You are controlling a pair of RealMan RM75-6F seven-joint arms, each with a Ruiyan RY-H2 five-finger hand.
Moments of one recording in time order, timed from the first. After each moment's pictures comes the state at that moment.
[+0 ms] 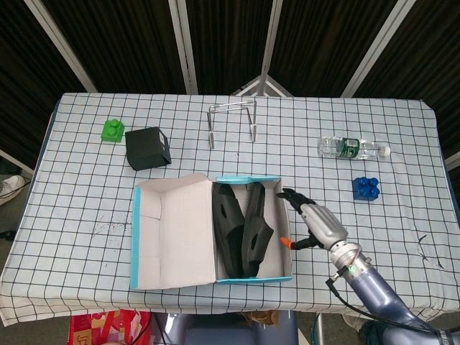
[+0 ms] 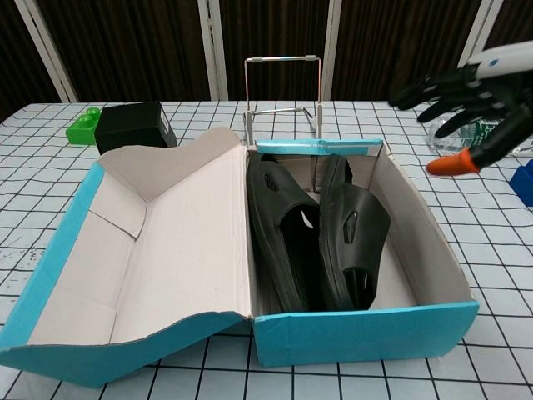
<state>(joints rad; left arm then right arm) -0.02 -1.13 -0.16 -1.52 1.43 1.66 -0.06 0.66 -0.96 0.18 -2.18 -0.89 0.94 -0.04</state>
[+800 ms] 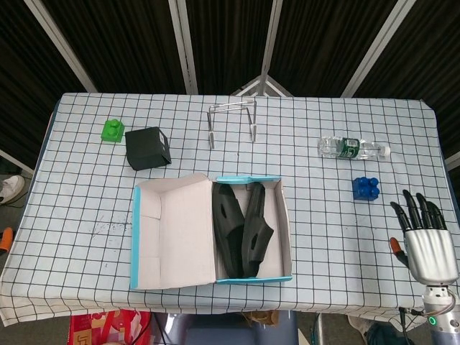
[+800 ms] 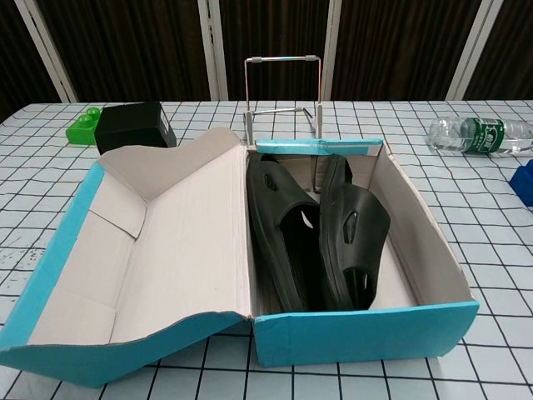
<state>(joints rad) -0.03 -1.14 -0.13 -1.55 1.46 1.63 -0.01 0.17 -1.11 -0.02 -1.70 -1.47 1.66 -0.39</state>
